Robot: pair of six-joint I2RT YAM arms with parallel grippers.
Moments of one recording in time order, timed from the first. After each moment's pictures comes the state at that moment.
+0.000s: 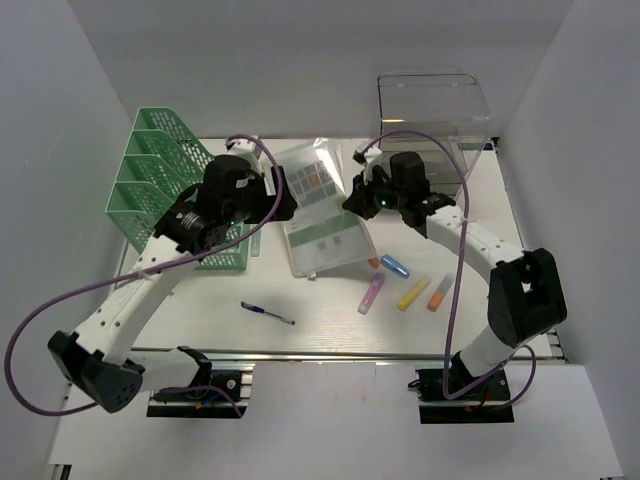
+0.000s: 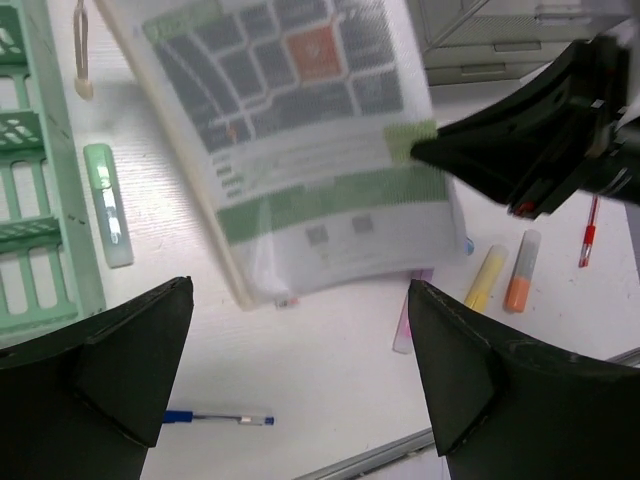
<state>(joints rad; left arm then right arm) -0.57 1.26 1.38 -0.67 -0.10 -0.46 0.47 1.61 1.15 -0.06 -0.51 -0.06</state>
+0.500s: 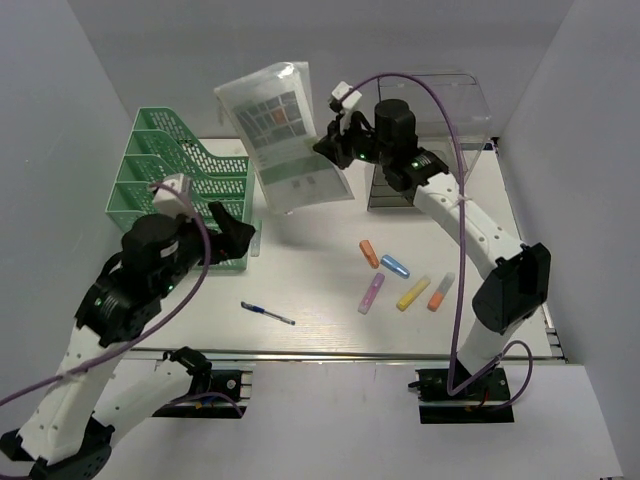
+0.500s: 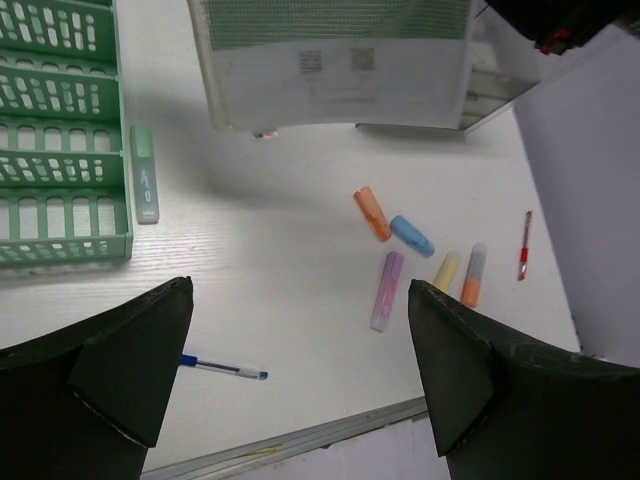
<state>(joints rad) -0.57 0.79 1.23 -0.80 -0.18 -0.54 0.57 1.70 1.66 -0.16 -0.45 -0.15</state>
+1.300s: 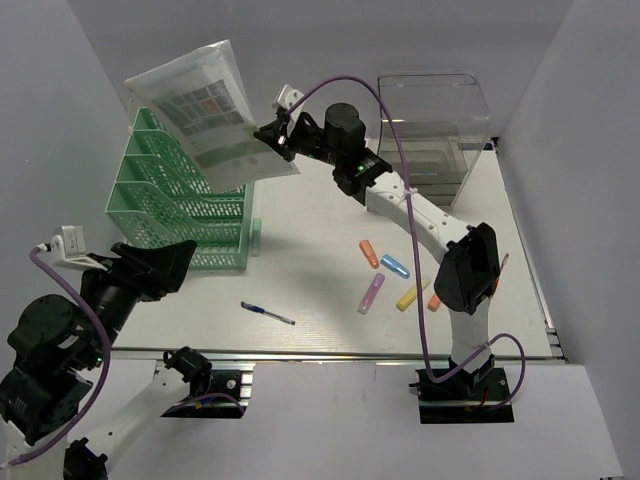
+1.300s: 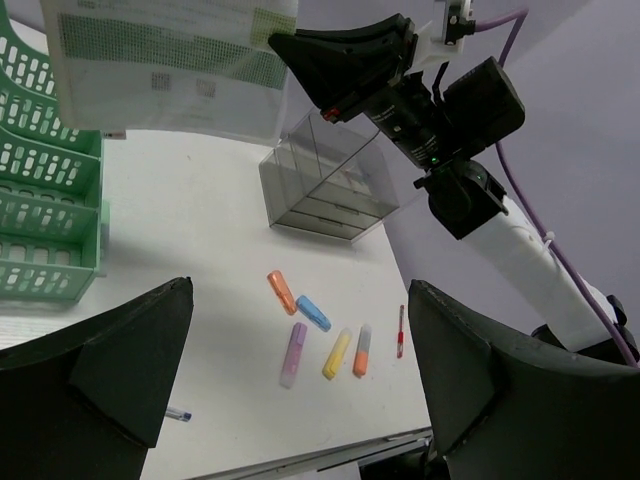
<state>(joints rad) -0.58 0.45 1.34 -0.88 -0.27 -0.69 0.75 1.97 1.92 0.17 -0.47 -0.25</state>
